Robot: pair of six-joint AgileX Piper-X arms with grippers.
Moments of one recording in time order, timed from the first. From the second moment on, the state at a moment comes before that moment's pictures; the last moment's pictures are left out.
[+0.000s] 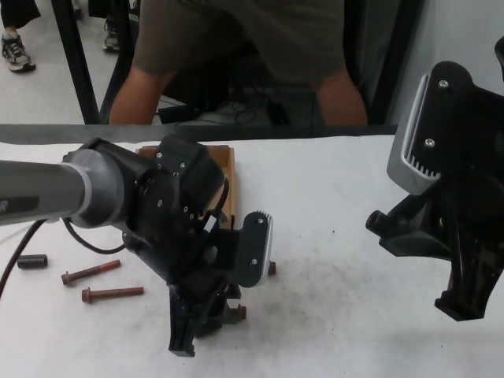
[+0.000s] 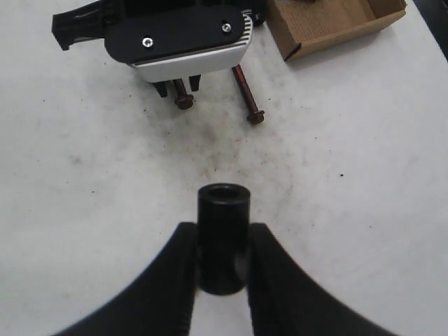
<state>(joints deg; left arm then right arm) -32.1 100.3 -58.2 34.7 16.4 69.4 36.0 64.8 -61.9 57.5 -6.0 -31.9</state>
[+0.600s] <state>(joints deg) -32.1 104.0 -58.6 33.5 15.2 69.4 36.0 64.8 -61.9 57.3 -6.0 -31.9</state>
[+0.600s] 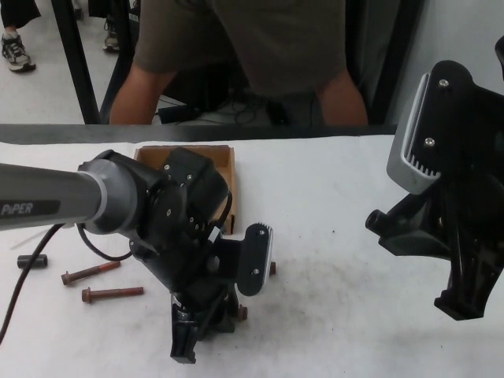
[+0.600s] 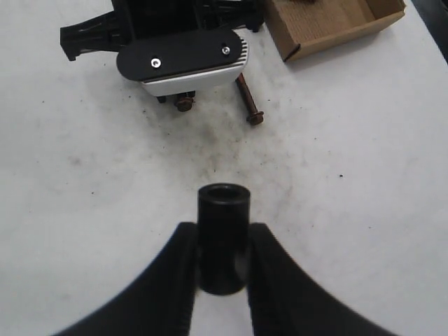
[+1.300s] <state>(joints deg) -36.4 100.4 -58.3 30.2 9.8 62.2 36.0 64.8 -61.9 57.3 -6.0 -31.9</state>
